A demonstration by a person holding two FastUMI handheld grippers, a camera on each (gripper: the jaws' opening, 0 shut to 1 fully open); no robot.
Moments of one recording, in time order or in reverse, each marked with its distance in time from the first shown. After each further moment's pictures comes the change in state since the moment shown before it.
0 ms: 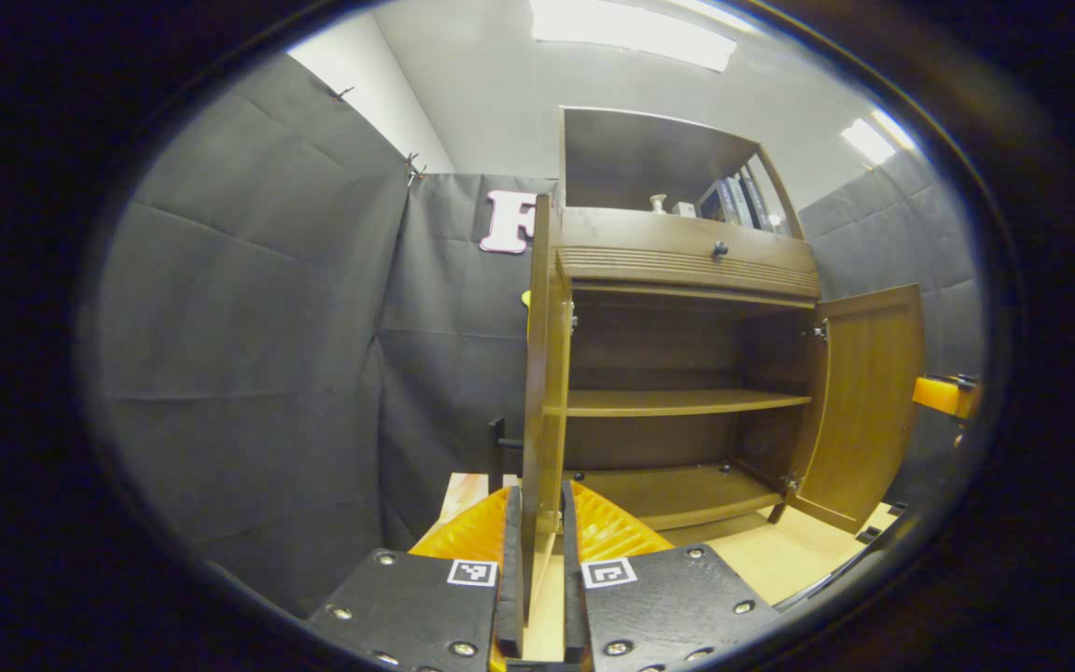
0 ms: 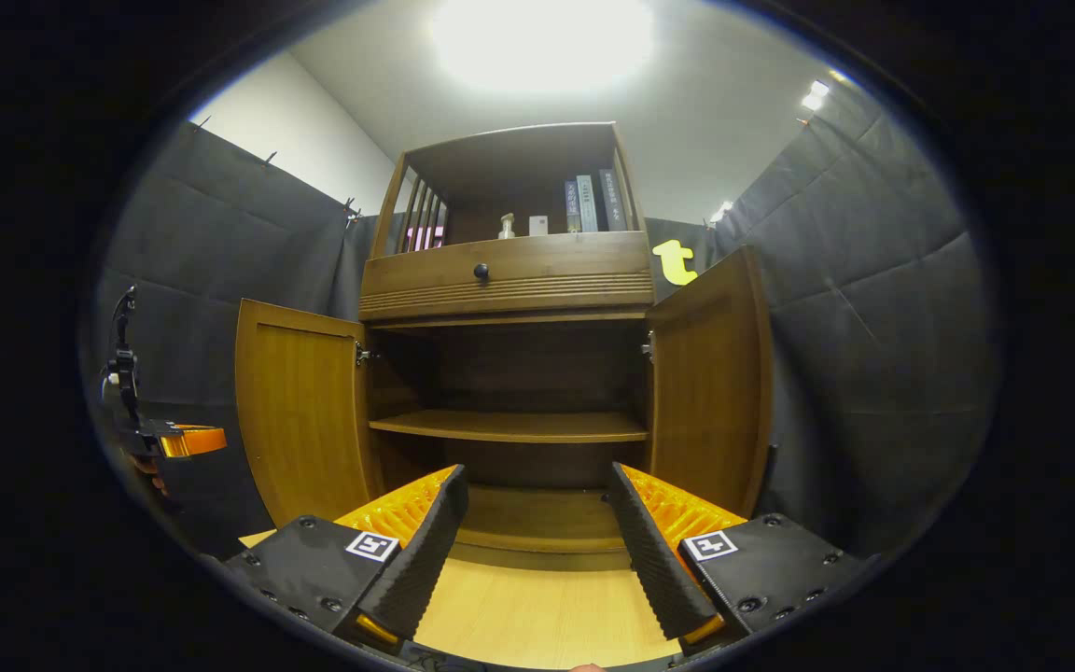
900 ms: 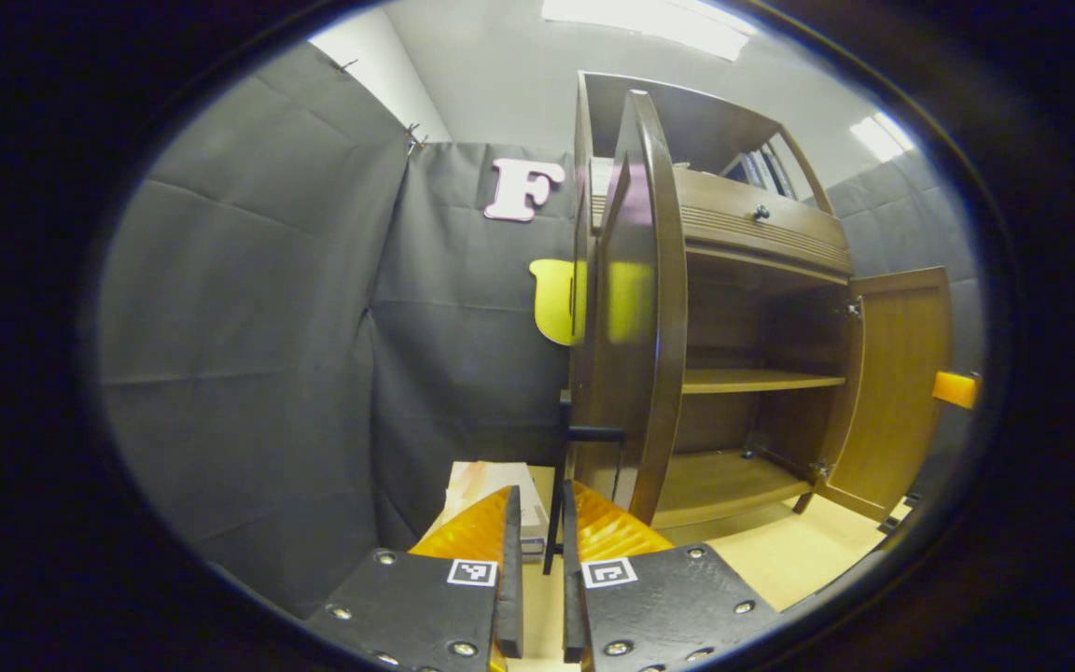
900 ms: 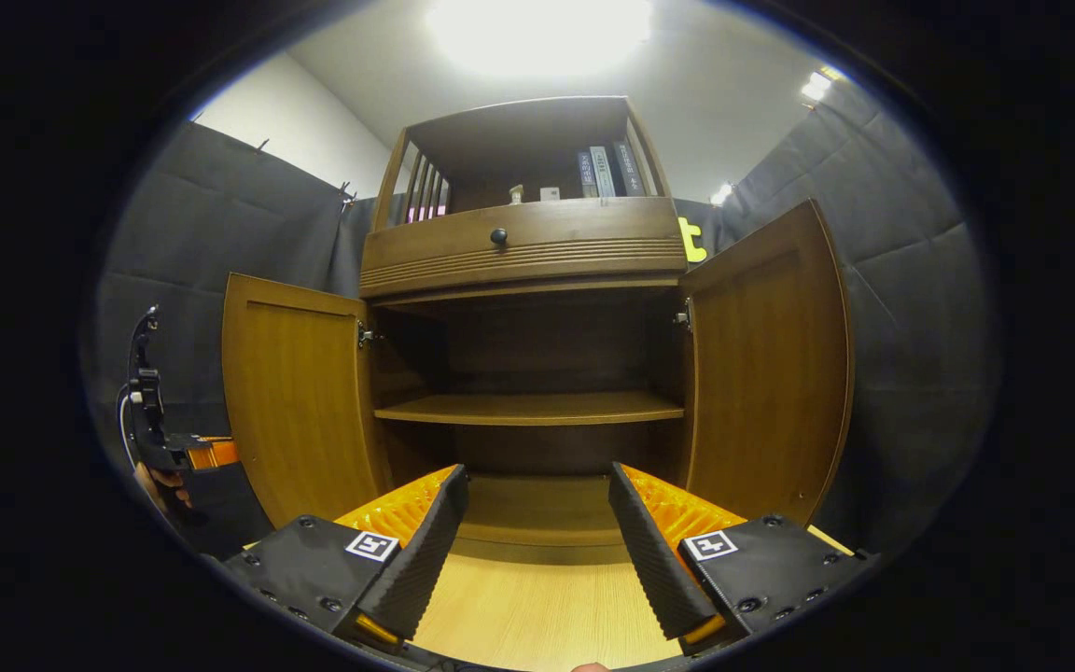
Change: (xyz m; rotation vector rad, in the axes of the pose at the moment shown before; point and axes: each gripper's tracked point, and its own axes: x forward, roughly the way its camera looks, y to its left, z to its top) left arm 0.095 0.055 -0.055 -0.025 0.071 -0.017; right arm 0.047 0.053 -0.032 0.017 0.065 0.002
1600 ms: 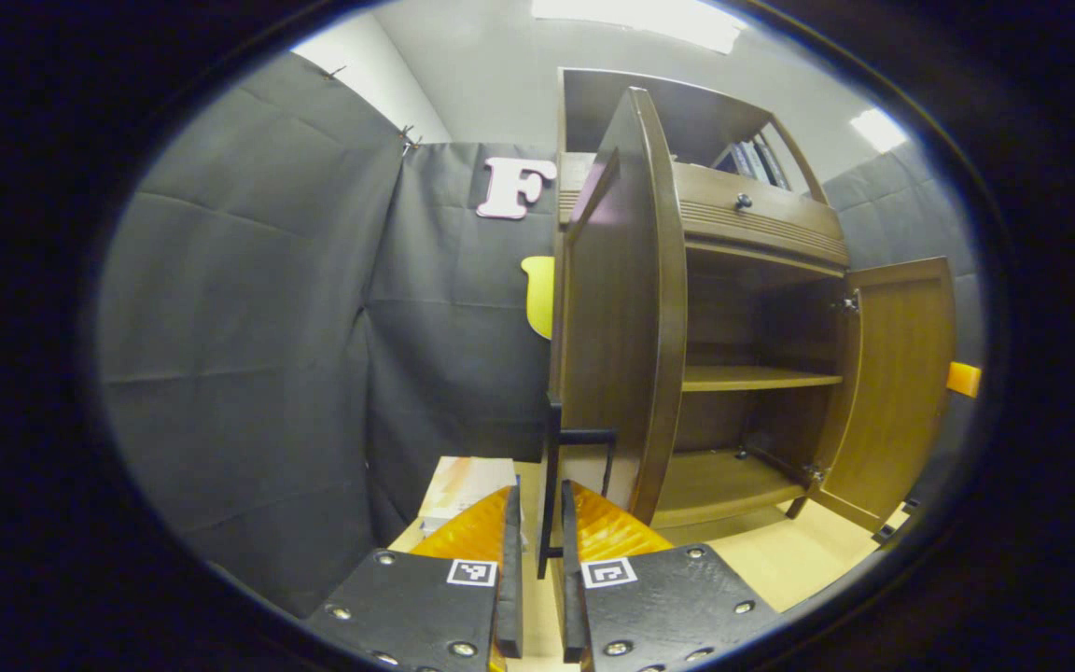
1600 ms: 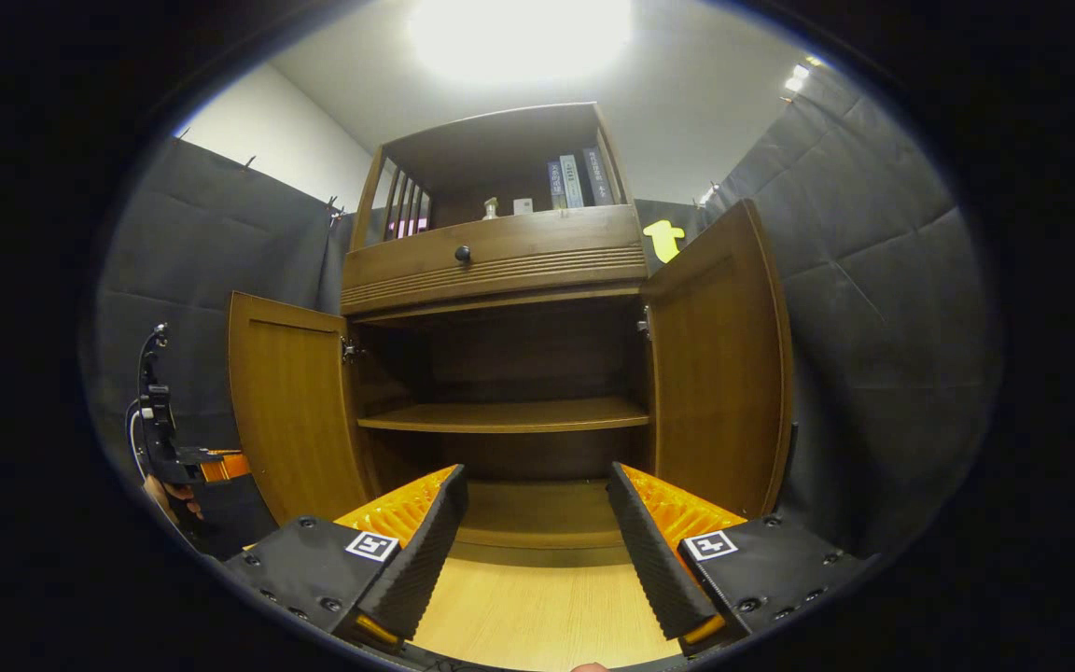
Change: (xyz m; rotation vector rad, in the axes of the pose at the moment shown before) left arm 0.002 -0.054 -0.004 0.016 0.006 0.047; right arm -0.017 -0.050 0.012 0.031 -0.020 0.002
